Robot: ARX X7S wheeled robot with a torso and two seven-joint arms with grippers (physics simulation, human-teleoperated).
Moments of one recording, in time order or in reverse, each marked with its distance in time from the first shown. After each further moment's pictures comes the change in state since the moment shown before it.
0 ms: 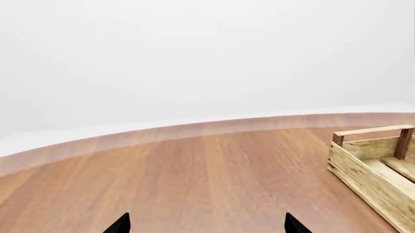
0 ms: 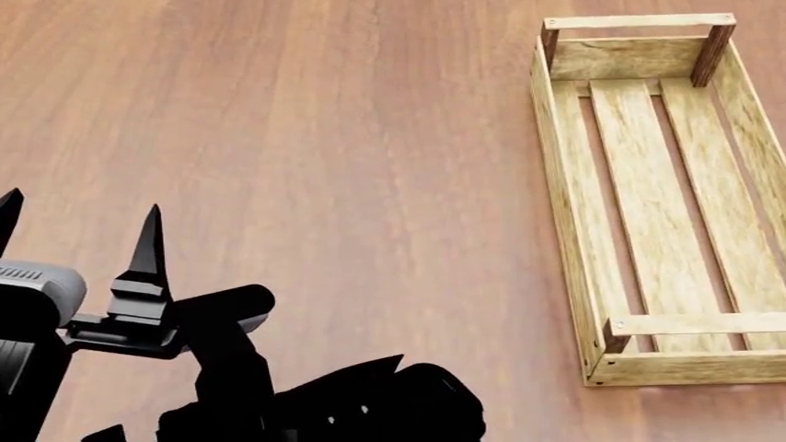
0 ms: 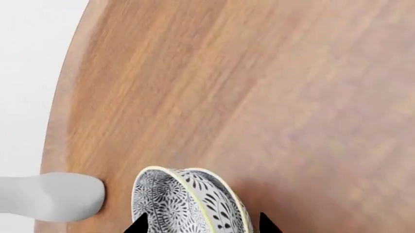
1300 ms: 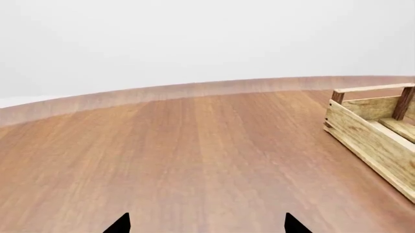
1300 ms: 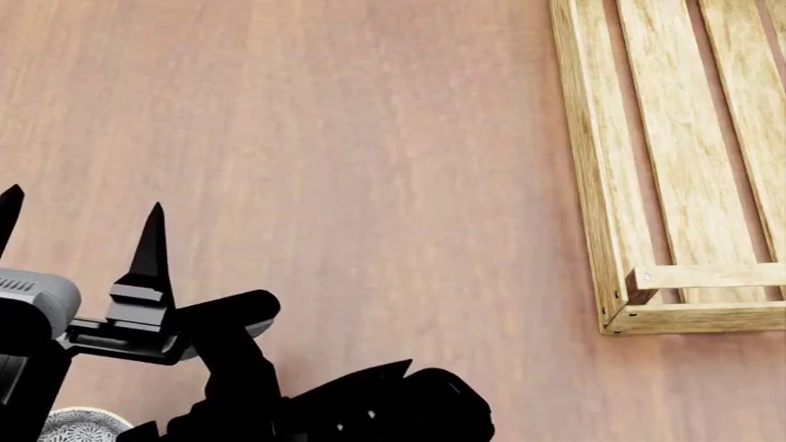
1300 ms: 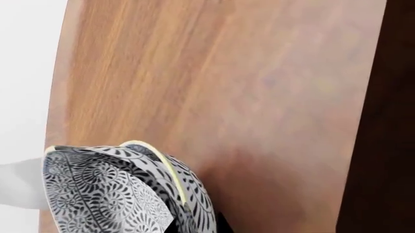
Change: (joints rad) left arm 0.011 -0.013 0.016 0.022 -0.008 0.039 -0.007; right arm 0.009 0.030 -0.067 0.001 0.036 -0.048 -0.039
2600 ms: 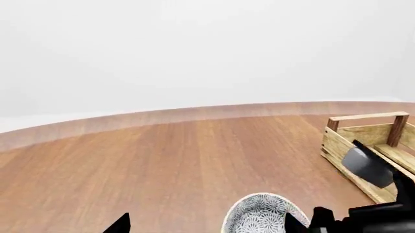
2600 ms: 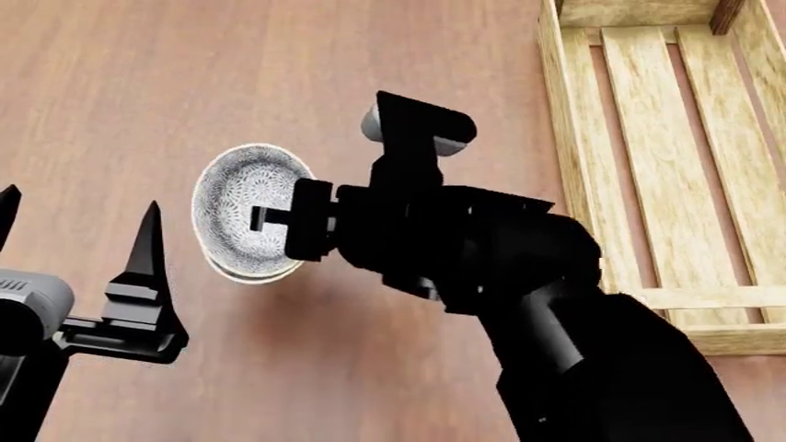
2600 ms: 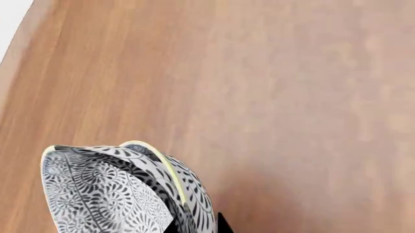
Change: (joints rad) left arm 0.004 -0.008 0.000 -0.006 -0.019 0.023 -0.012; right arm 0.421 -0.046 -0.363 0.725 0.451 -0.280 -0.038
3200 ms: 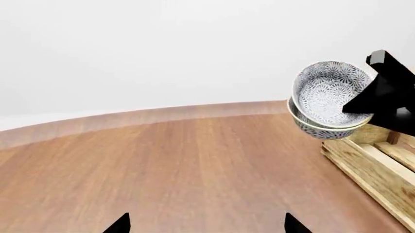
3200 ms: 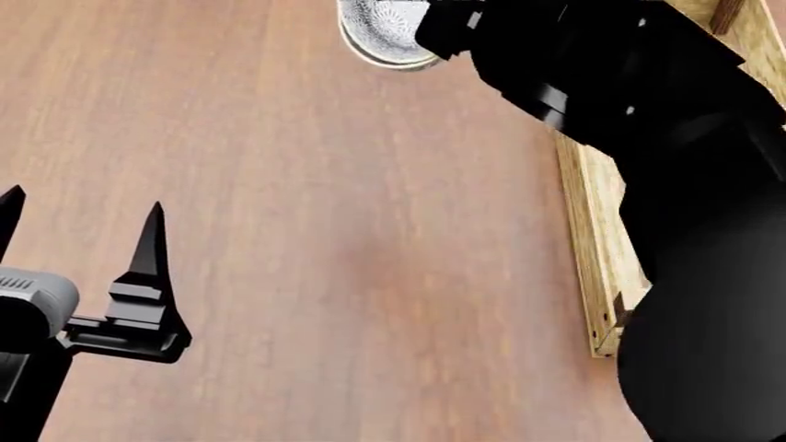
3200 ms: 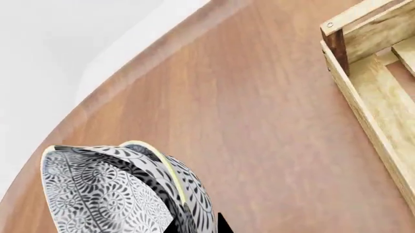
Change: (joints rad) left arm -0.005 -0.003 0.010 -0.015 -0.002 0.008 -0.001; right arm 0.329 0.108 -0.911 0.083 1.104 -0.168 0.098
